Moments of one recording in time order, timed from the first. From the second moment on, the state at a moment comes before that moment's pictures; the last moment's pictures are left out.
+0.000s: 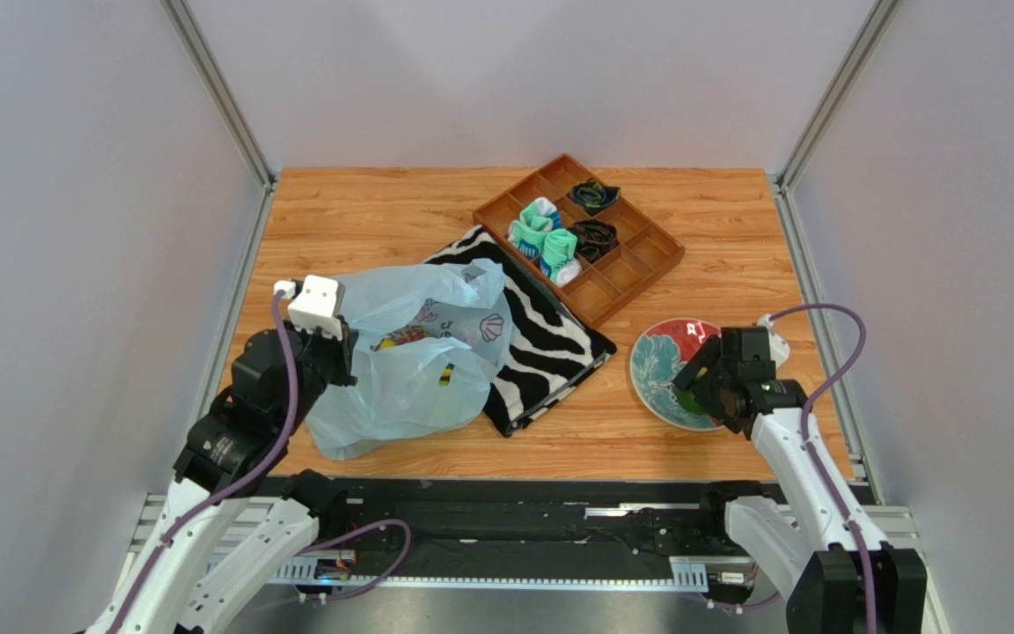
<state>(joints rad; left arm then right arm) -0.48 0.52 0.84 -0.66 -0.23 -0.08 0.04 0.89 0.52 -0.63 0.14 0.72</state>
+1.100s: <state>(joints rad) -0.48 0.53 0.84 -0.66 -0.23 -0.08 0.58 1.23 0.77 0.00 -0.14 0.73</state>
